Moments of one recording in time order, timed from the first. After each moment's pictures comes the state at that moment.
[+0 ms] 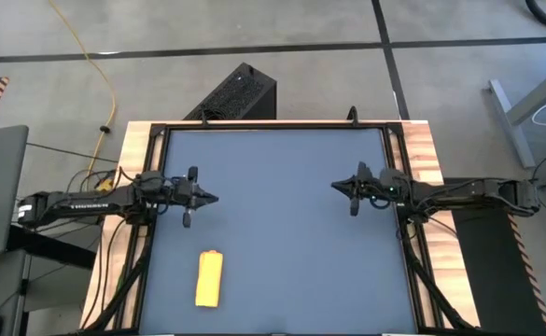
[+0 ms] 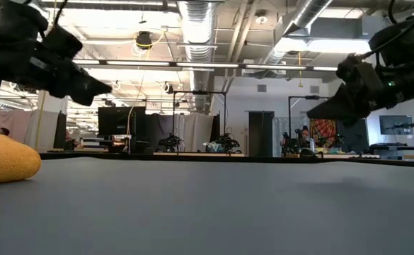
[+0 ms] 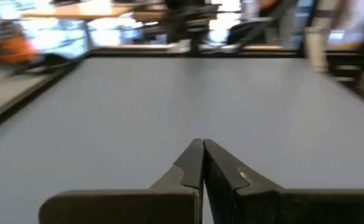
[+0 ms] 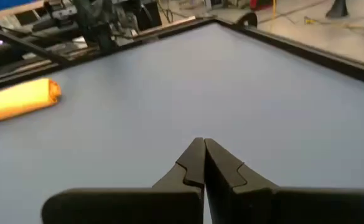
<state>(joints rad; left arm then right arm) 0.26 0.47 0.01 0.36 0.25 0.02 -0.27 0.74 0.01 0.51 0.00 0.21</state>
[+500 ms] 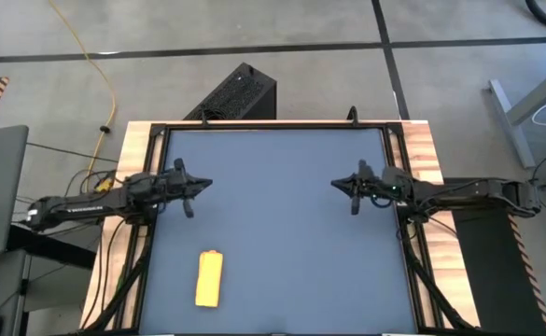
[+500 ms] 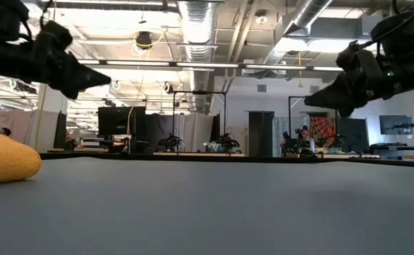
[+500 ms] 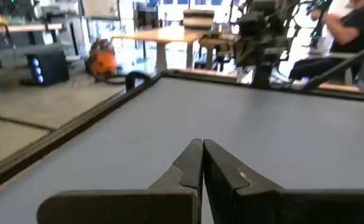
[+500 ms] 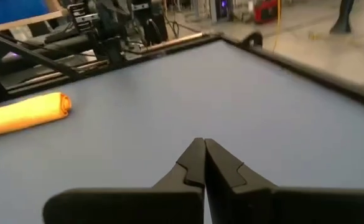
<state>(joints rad) 0.20 0.22 0.01 0.21 -0.13 -0.04 -0.26 0.69 0.05 0.47 0.00 0.20</state>
